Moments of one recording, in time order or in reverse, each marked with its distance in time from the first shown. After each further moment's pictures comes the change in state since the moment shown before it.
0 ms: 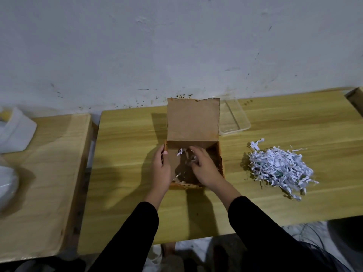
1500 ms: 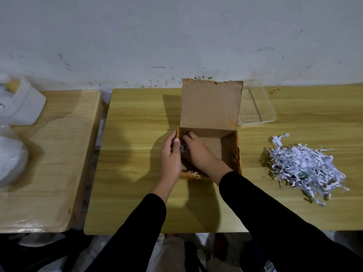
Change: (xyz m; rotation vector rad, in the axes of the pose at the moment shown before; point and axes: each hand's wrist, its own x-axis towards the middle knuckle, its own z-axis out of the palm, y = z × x) left_hand 0.004 -0.007 0.000 -0.182 0.039 -0.091; right_hand 0.049 -0.015 0.037 -0.276 -0.217 -0.293
